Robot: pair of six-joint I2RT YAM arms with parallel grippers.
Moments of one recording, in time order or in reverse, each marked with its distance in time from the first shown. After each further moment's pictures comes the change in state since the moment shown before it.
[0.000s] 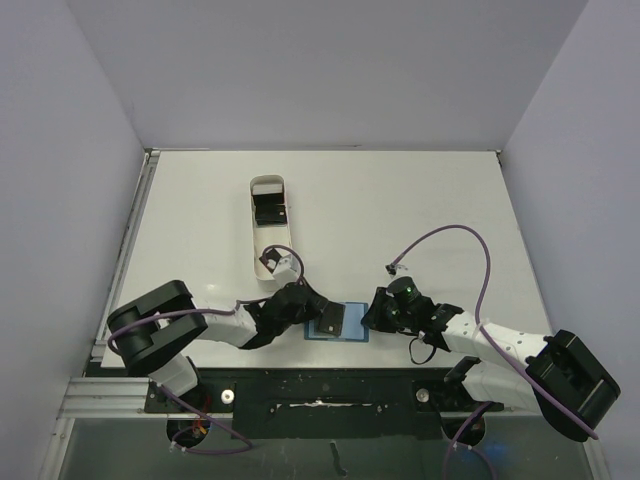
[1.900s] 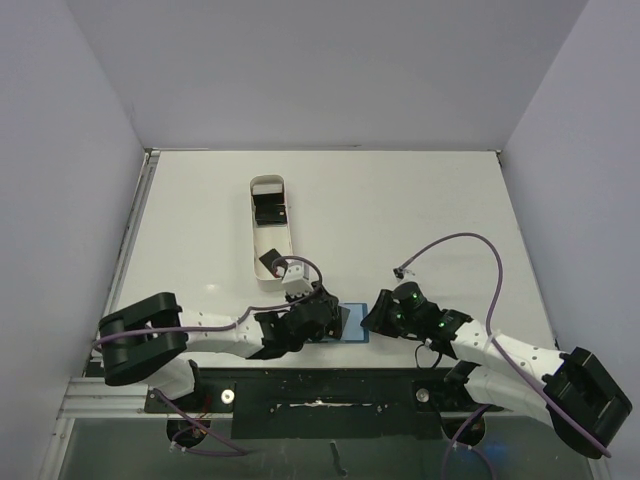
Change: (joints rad) left arm -0.222 -0.047 0.129 -0.245 -0.395 -0.024; right arm 0.020 -0.121 -0.034 -0.059 0.014 0.119
